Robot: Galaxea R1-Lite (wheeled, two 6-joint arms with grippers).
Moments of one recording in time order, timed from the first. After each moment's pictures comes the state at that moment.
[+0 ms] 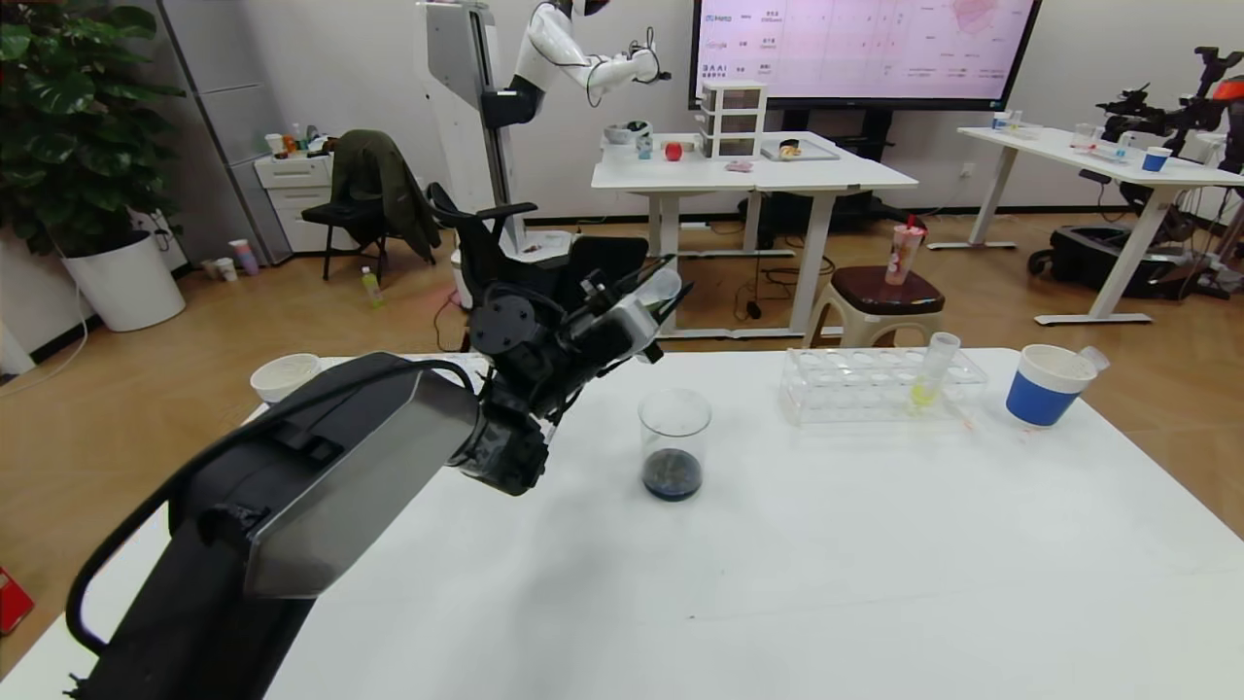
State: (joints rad) left arm -0.46 2.55 -1.59 -1.50 -0.43 0.73; right arm 0.00 0.00 0.00 0.00 0.03 -0.07
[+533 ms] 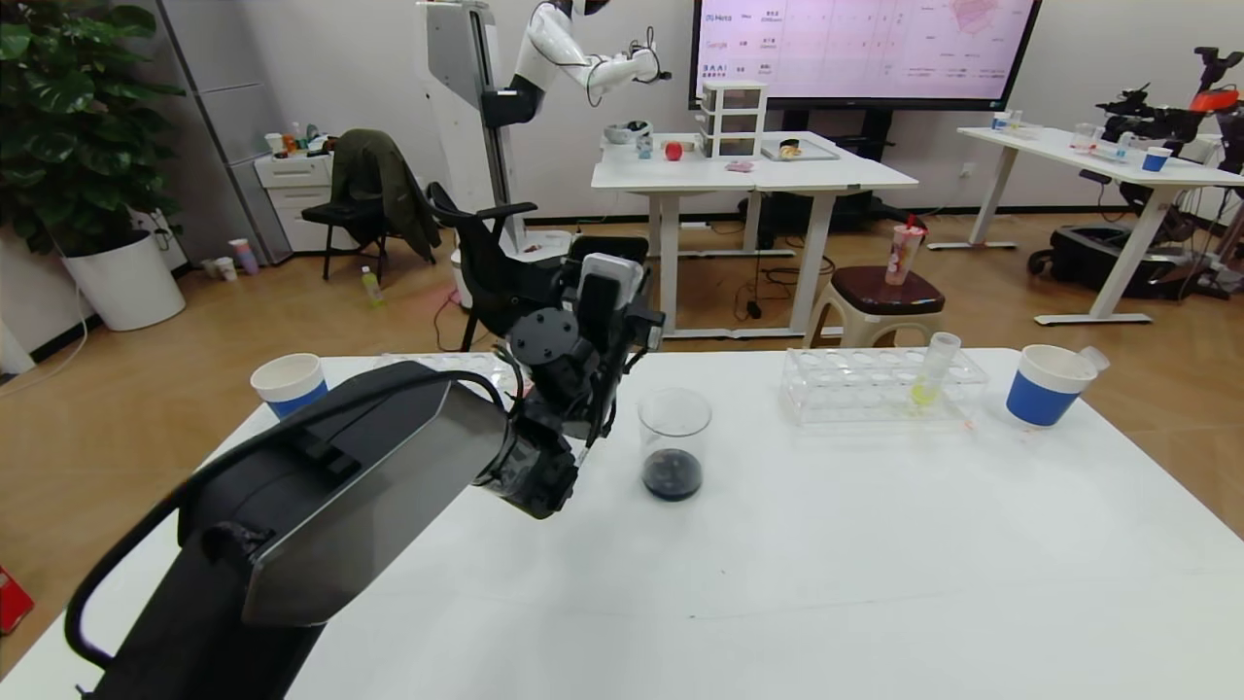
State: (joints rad) left arm -0.55 2.52 -1.54 -1.43 0.23 0.27; right arm 0.00 0.00 0.00 0.00 0.03 -0.07
